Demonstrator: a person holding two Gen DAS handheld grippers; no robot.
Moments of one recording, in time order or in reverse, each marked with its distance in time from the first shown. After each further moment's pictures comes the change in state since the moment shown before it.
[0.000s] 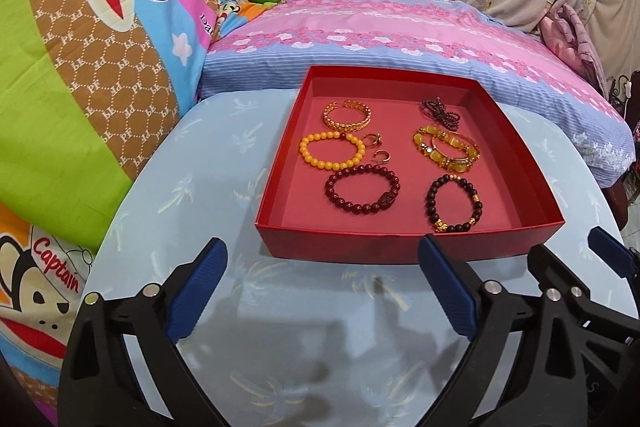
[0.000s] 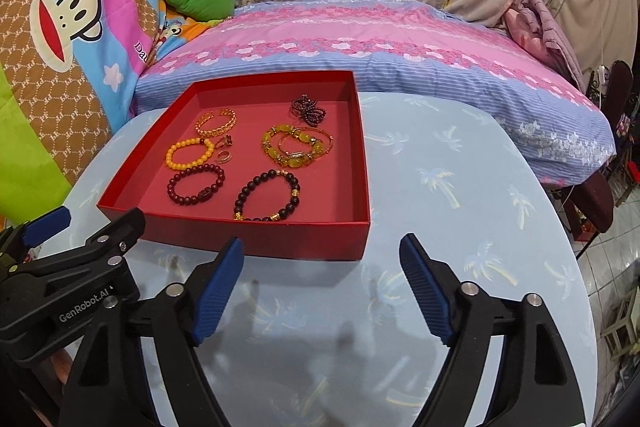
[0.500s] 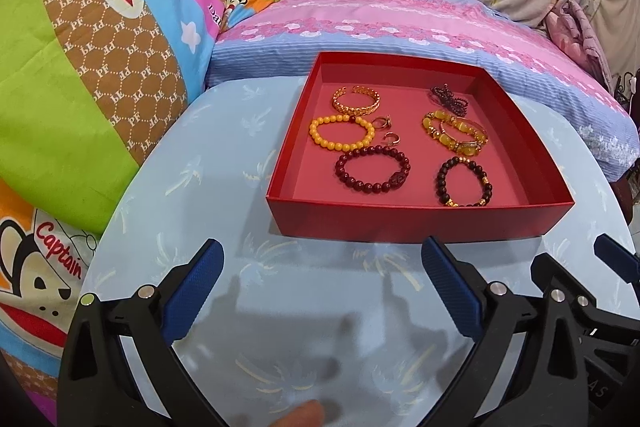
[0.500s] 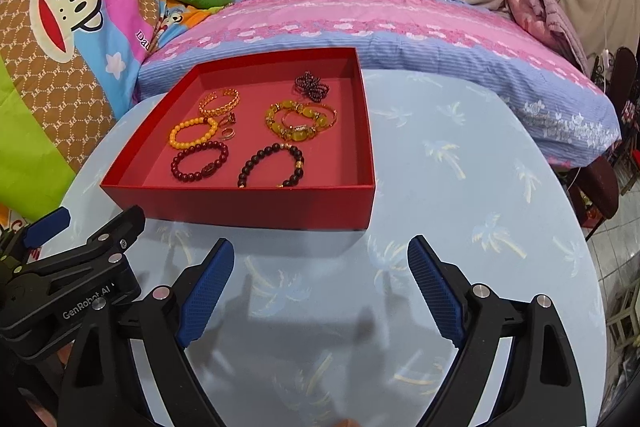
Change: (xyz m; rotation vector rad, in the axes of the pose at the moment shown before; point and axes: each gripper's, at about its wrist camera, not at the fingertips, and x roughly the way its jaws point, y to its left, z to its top) left arm 0.002 0.004 -0.014 -0.008 0.019 0.018; right arm 0.003 -0.001 -0.013 0.021 0.060 0.025
